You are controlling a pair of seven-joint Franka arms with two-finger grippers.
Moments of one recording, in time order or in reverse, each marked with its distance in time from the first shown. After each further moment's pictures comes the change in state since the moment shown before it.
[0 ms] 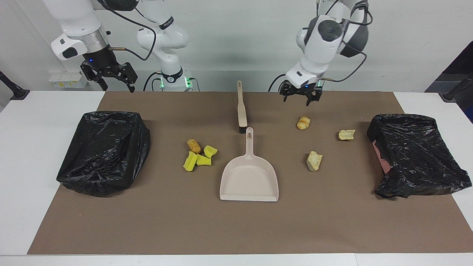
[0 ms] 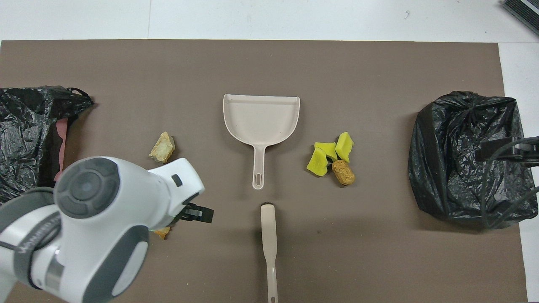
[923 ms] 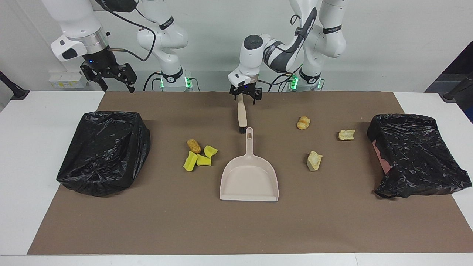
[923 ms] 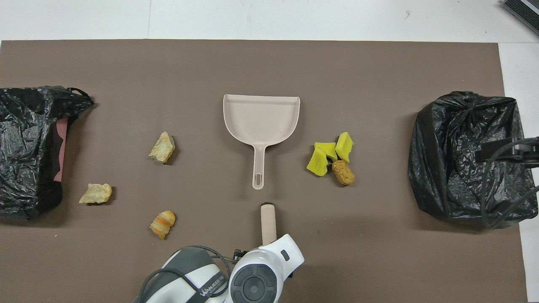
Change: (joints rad) left arm -0.453 0.147 -0.001 -0.202 -0.012 0.419 -0.386; right arm -0.003 0.000 -0.004 -0.010 0.000 0.000 0.000
